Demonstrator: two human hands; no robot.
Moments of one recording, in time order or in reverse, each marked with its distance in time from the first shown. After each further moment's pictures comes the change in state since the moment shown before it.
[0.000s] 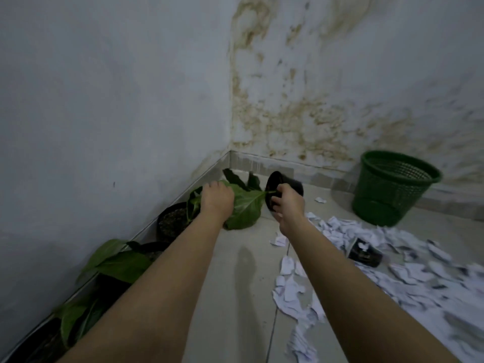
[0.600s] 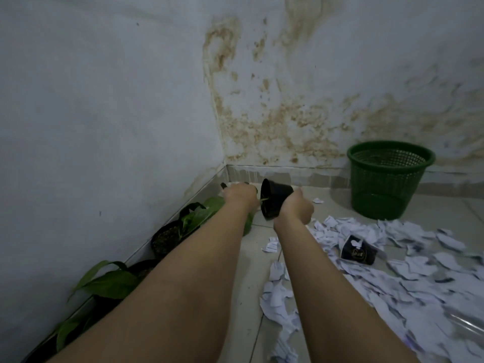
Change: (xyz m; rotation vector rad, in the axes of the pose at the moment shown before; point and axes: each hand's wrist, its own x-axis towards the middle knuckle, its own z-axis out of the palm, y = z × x) left_hand 0.025 0.120 -0.081 -0.162 -0.202 -0.027; right_hand 0.018 -0.033 -0.081 0.243 0.302 -0.036
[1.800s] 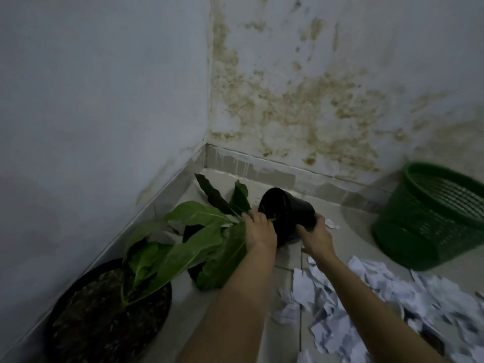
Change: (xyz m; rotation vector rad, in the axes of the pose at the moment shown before) left_hand 0.235 -0.035 0.145 0.213 -0.137 0.278; right_hand 0.250 0.107 0.145 -0.964 -0.182 -0.300
